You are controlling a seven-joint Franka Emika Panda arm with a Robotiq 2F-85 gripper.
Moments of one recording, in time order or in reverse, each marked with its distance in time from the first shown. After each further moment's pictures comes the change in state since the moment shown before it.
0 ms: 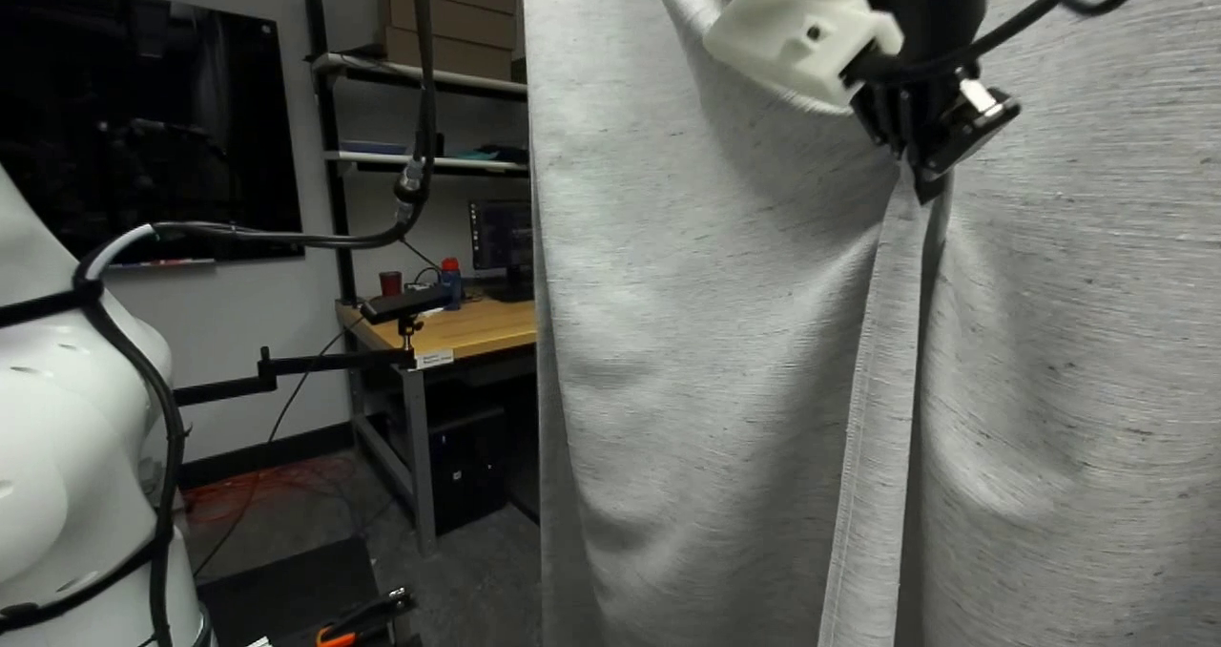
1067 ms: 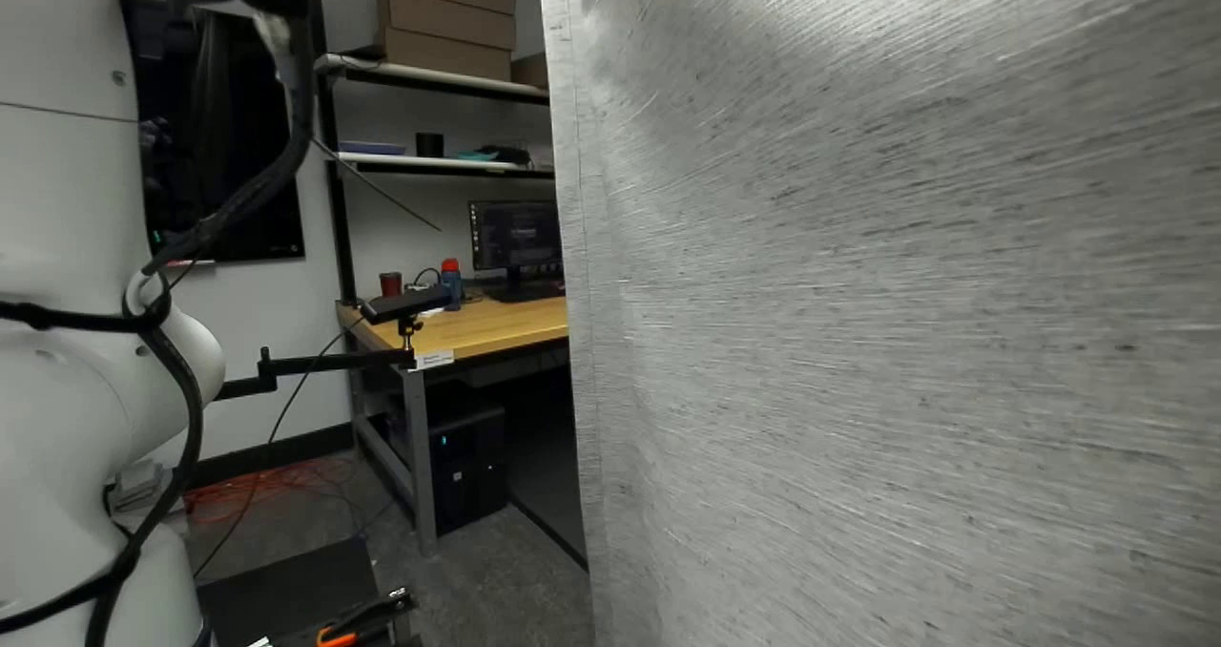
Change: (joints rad) arm -0.427 0.444 -0.414 0.559 0.510 -0.708 -0.030
